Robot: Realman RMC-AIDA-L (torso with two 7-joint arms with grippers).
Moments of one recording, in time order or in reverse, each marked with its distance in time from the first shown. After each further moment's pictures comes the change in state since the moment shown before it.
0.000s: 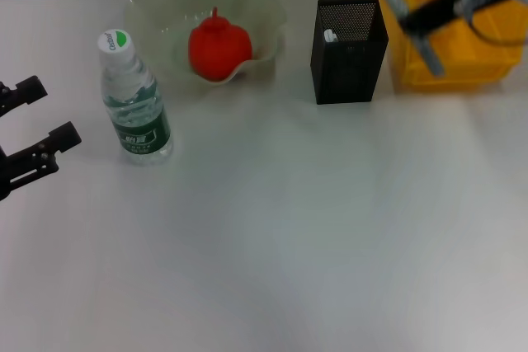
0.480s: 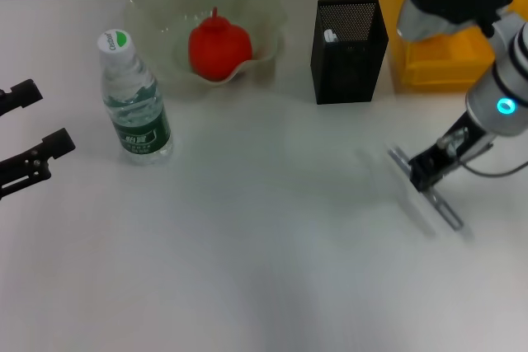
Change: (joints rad) left arm 0.002 0.019 0.004 0.004 0.006 0.027 0.001; right arm 0.074 0.001 -0.074 0.462 0.007 -0.079 0.080
